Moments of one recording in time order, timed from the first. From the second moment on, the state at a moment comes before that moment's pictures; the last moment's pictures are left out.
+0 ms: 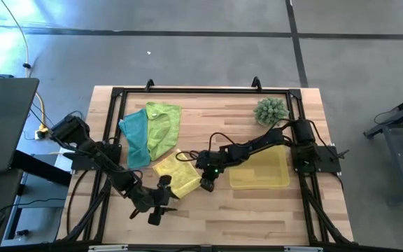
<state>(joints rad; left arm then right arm) -0.61 1.60 0.63 0.30 -0.42 -0.32 0.11 2.06 1.20 -0.05 -0.29 0.53</state>
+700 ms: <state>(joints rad) -0.60 1.74 0.63 0.13 -0.50 -0.58 0.11 2.06 1.20 -0.04 -0.29 0.50</state>
